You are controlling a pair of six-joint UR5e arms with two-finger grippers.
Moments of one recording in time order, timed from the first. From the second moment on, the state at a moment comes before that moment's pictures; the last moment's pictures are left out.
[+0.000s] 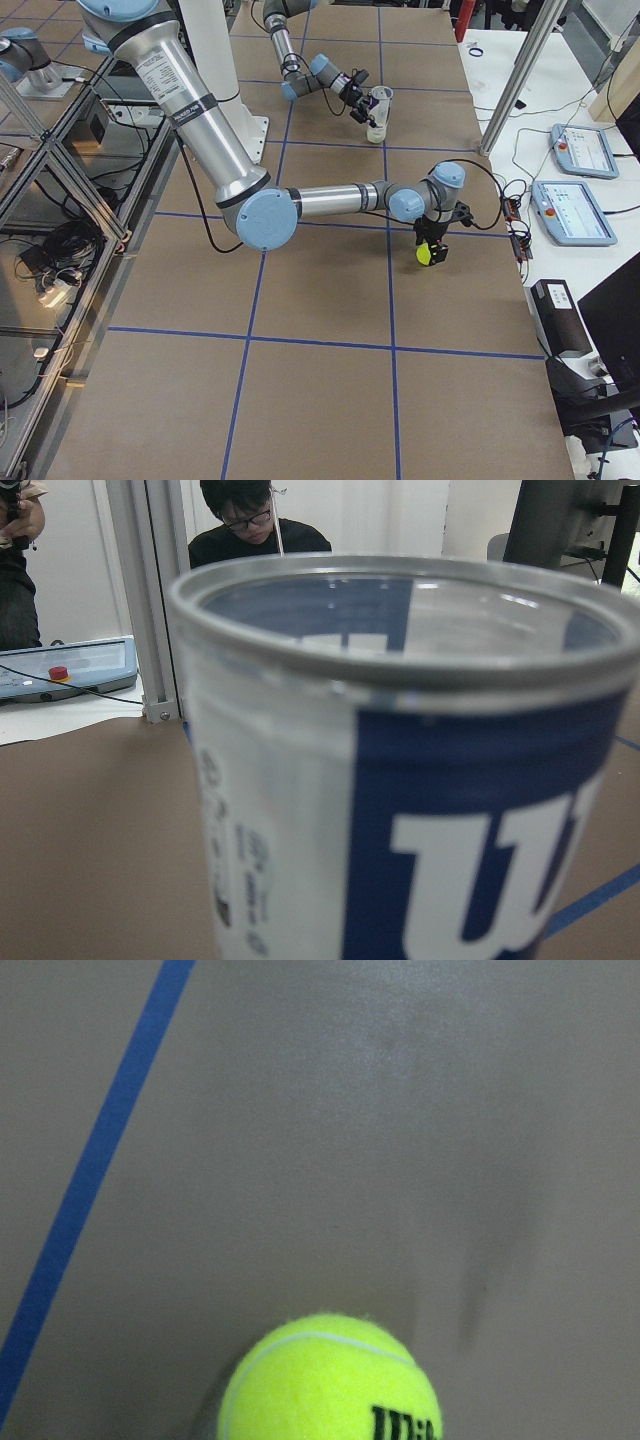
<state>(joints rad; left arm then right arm) -0.40 -2.25 -1.26 -2.76 -1.04 -0.68 1.08 -0.98 1.06 -1.28 2.11 0.24</state>
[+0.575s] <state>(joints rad) -0.40 -2.25 -1.26 -2.76 -1.04 -0.68 1.11 -0.94 1.06 -1.28 2.14 0.25</state>
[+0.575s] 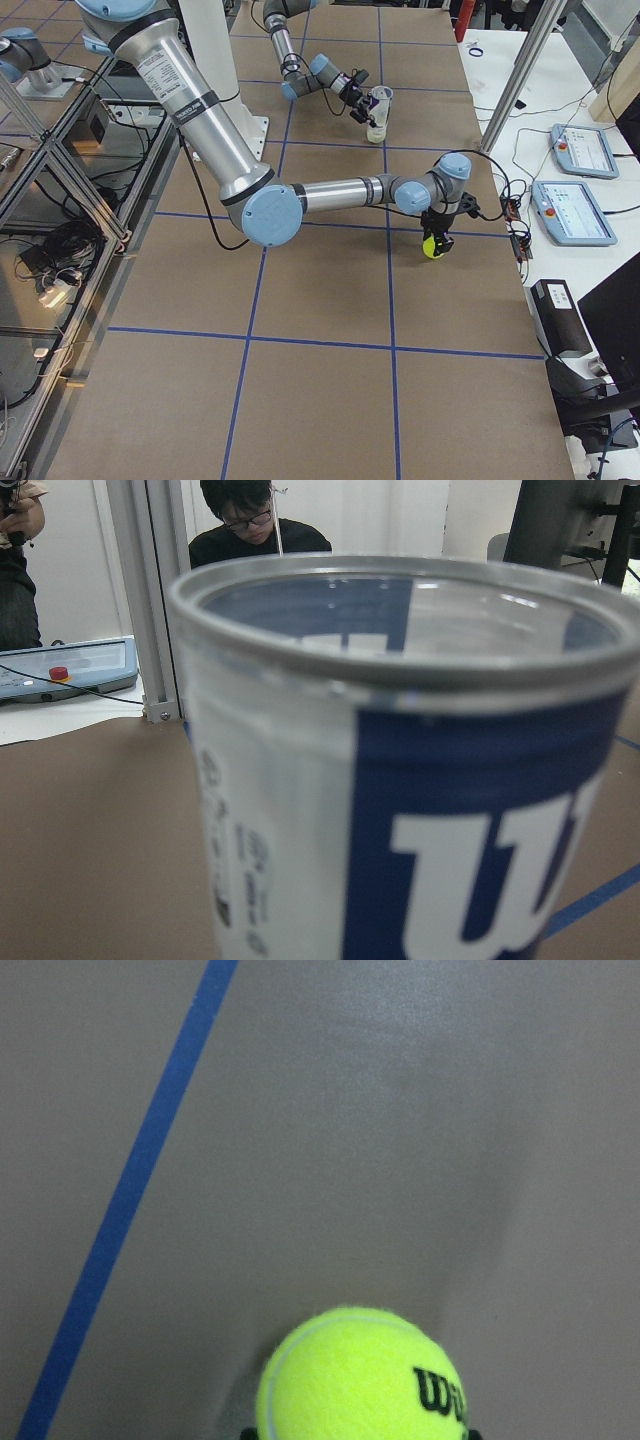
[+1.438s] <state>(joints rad) -0.39 -2.25 -1.26 -2.76 -1.04 -0.68 1.09 -0.81 1.23 -1.28 2.28 0.63</state>
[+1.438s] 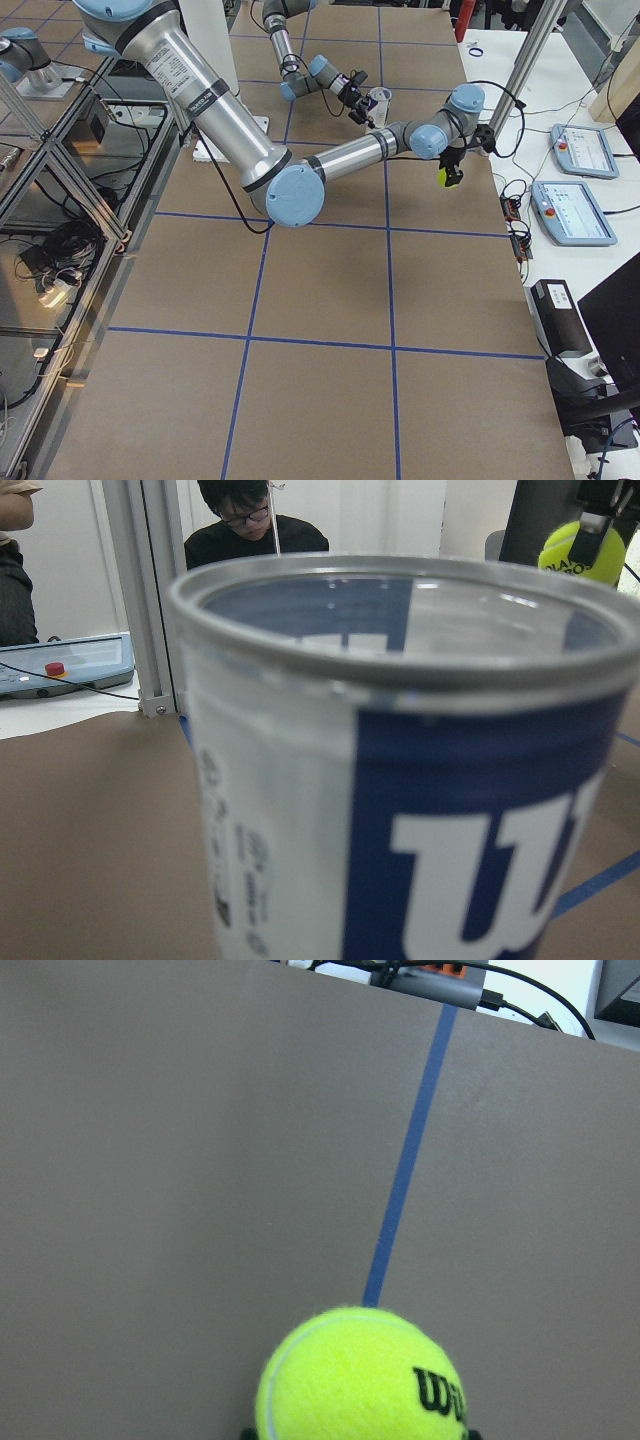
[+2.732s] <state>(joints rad) -0.37 -2.25 -1.25 -2.76 -1.04 -0.68 0.81 -0.68 1.57 -1.47 2.26 1.02</state>
